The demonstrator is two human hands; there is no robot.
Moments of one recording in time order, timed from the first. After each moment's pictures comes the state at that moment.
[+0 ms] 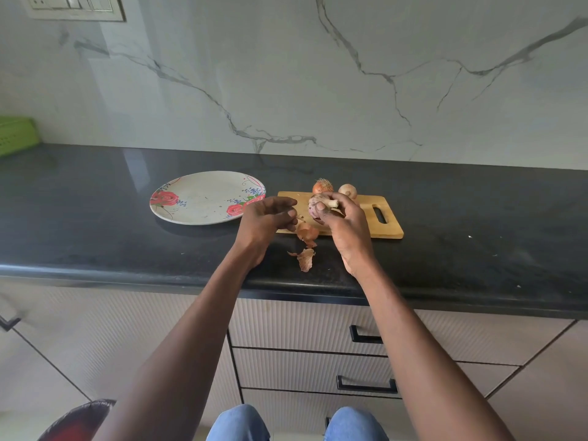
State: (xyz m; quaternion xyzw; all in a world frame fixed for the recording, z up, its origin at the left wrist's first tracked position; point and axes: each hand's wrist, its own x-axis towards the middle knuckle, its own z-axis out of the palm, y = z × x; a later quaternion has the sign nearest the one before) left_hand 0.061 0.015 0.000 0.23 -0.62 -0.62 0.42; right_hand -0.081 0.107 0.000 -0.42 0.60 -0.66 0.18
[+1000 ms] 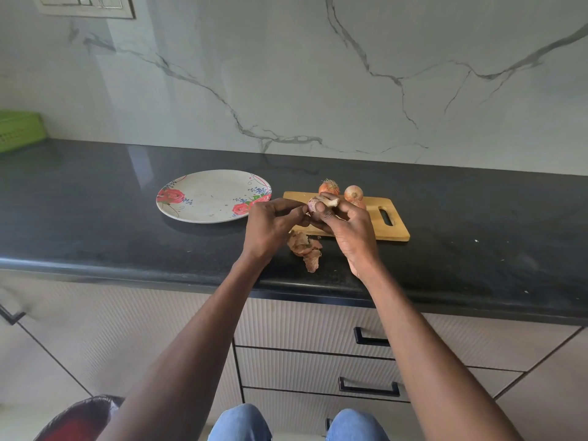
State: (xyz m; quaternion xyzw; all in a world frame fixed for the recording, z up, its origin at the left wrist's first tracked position) left_hand 0.063 0.024 -0.001 0.20 -0.72 -0.45 0.48; right_hand -0.078 0.110 0.001 -0.46 0.56 -0.66 0.19
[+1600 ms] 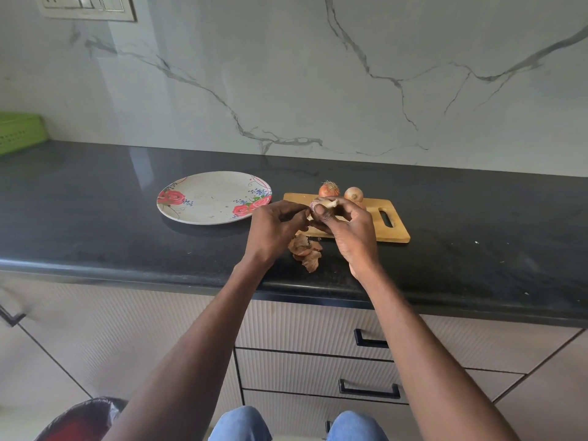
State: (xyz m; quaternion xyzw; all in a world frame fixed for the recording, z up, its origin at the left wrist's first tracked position) left_hand 0.063 0.034 0.003 0.21 -0.76 -0.39 0.48; right_hand -0.078 0.106 -0.002 -0.43 0.61 -0.65 0.14
